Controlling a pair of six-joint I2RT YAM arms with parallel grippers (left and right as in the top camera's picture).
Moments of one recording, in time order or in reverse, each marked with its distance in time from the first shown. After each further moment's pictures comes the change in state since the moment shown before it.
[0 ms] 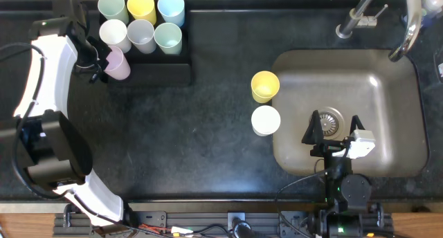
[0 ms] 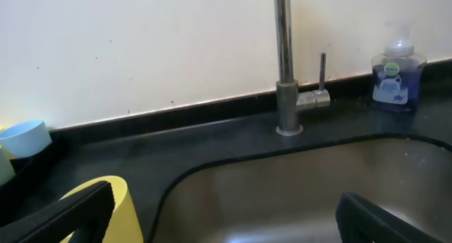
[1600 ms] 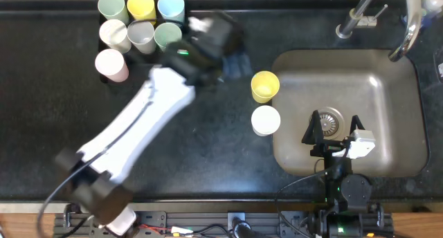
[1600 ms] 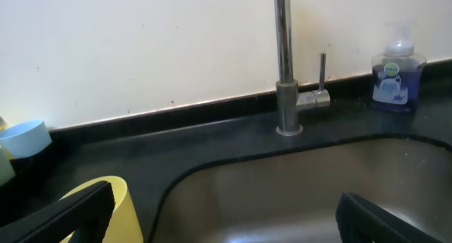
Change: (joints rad) left arm -0.841 -0.100 0.089 0.080 -0.041 0.027; right arm 0.000 0.000 0.000 0.000 0.000 0.000
